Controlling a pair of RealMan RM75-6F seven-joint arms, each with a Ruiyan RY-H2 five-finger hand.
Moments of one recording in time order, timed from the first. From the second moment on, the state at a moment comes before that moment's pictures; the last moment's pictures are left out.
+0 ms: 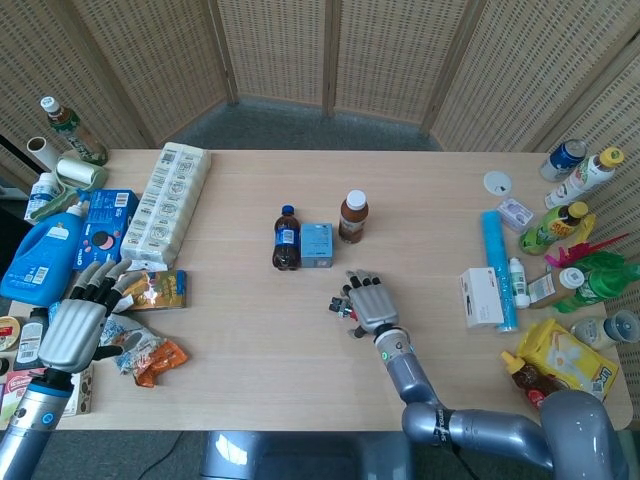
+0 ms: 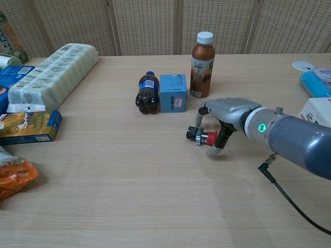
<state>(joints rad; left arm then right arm) -0.23 -1.17 -0.05 -1.77 1.54 1.38 0.13 0.80 -1.82 0.23 -1.39 -0.70 0.95 -0.73</state>
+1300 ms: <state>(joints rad) -0.21 -1.17 -0.03 -1.77 1.56 1.42 0.11 0.74 -1.66 0.23 -1.56 -0.81 1.09 -0.58</state>
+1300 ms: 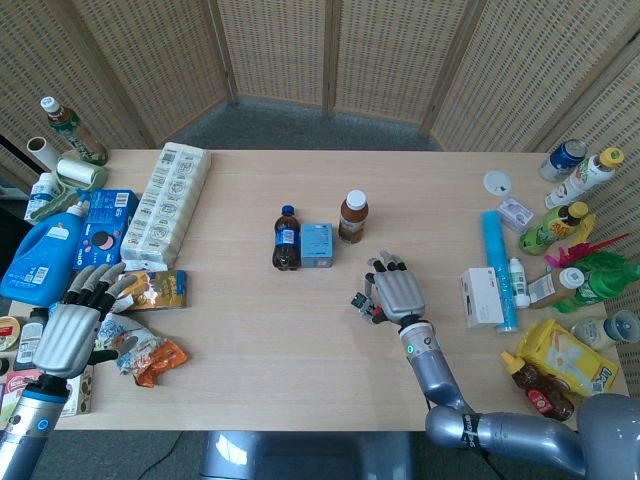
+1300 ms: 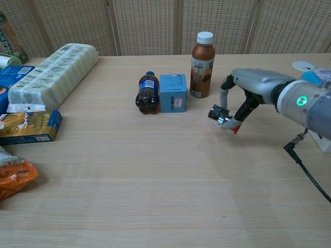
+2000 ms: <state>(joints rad) -0.14 -1.13 0.01 -1.81 1.60 1.50 0.12 0.71 -1.38 0.34 -1.94 -0.90 1.26 -0.61</state>
